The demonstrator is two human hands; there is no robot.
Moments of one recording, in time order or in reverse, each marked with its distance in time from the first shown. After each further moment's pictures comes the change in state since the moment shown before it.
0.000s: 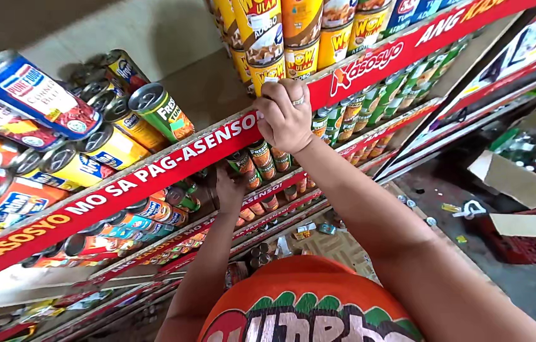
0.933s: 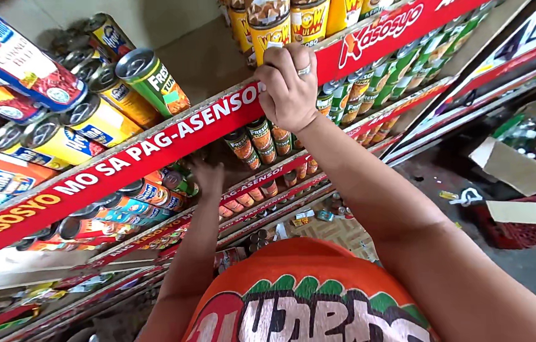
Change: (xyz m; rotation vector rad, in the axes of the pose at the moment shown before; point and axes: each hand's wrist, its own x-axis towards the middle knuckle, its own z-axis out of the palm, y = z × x) left_hand 0.025 -0.037 -0.024 0.162 0.008 -0.369; right_hand -0.001 0.001 0.002 -0.003 -0.001 0.020
